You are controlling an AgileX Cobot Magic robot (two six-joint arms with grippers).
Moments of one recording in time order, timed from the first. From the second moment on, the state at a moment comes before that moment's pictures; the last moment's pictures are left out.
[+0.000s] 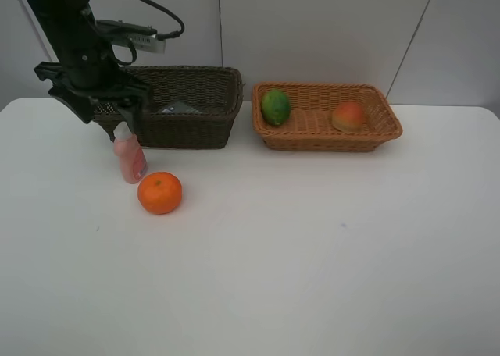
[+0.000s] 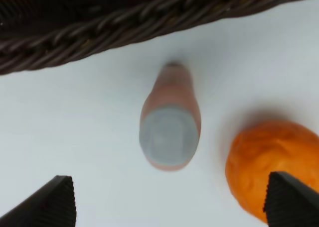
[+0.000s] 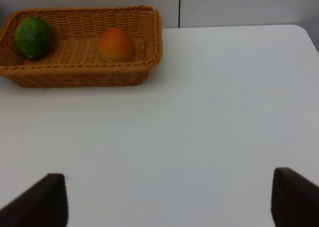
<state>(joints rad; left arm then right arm) -0.28 1.91 -1.44 0.13 0.96 -0.14 0.02 0.00 -0.52 -0.09 1.06 0.07</state>
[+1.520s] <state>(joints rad) -0.28 2.11 -1.42 0.12 0.71 -0.11 0.02 0.00 -0.52 -0.09 1.06 0.07</state>
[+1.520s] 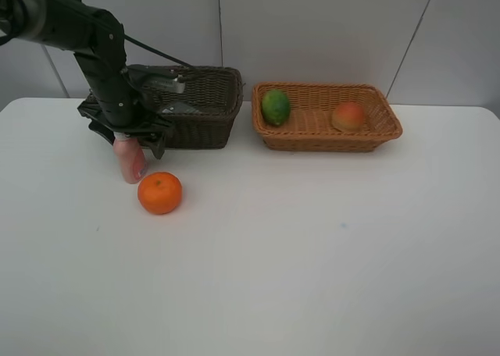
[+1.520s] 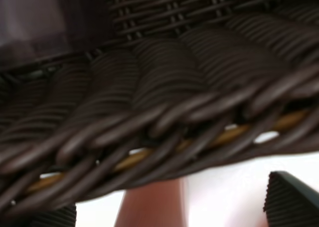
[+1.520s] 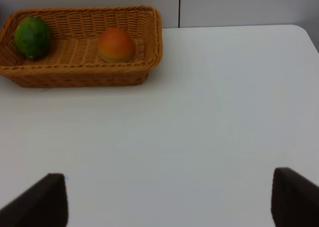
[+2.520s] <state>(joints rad) -0.28 2.11 -1.42 0.11 0.73 -0.09 0.02 0.00 -0.52 -0.09 1.06 0.07</state>
